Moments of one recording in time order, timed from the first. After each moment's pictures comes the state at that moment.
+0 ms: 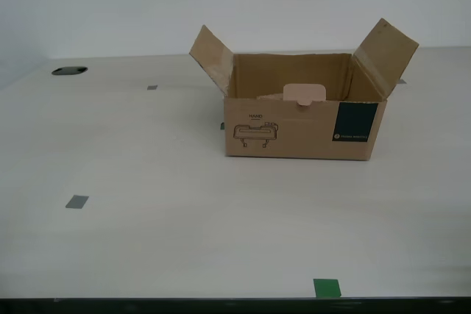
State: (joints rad) arm 0 0.15 1.45 1.50 -1.22 -0.30 0.00; arm 1 -0.39 1.83 1.76 -1.04 0.45 -0.05
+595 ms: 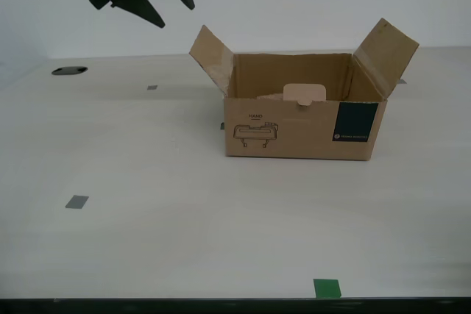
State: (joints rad) arm 0 0.09 1.45 1.37 -1.17 -0.29 0.05; arm 1 -0.37 1.83 1.53 -0.90 0.45 -0.12
